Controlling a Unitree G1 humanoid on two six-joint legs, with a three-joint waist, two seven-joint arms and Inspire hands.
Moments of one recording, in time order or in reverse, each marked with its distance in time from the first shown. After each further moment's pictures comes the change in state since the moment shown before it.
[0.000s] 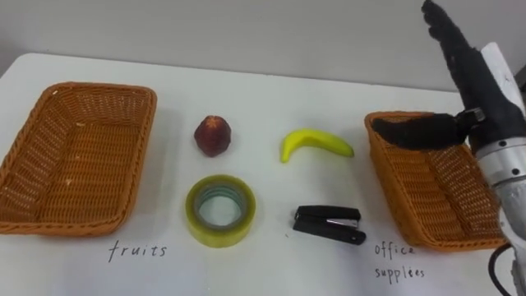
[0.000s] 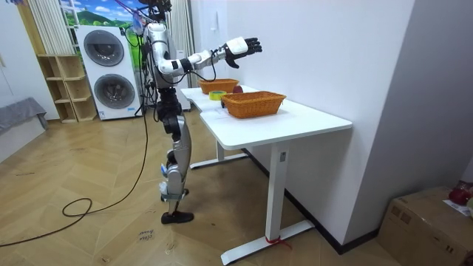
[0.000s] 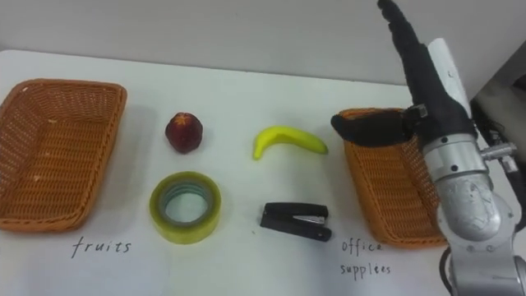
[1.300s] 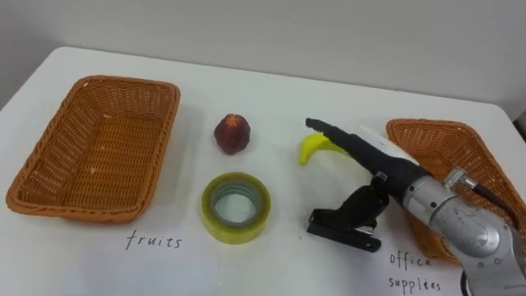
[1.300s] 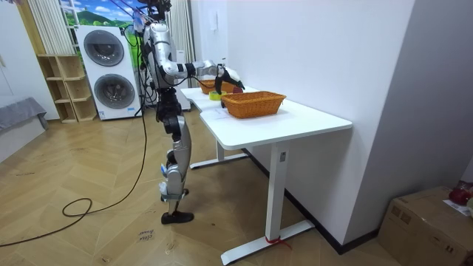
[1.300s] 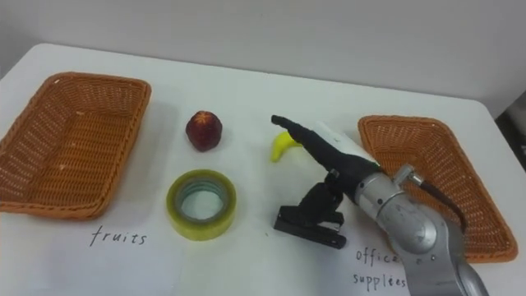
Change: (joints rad) left arm -0.016 0.012 -0.059 -0.030 0.020 0.010 -0.008; right arm 0.025 0.009 0.196 0.093 -0.159 0.087 0.382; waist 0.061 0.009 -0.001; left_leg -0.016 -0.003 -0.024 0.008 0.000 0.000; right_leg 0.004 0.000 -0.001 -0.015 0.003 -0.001
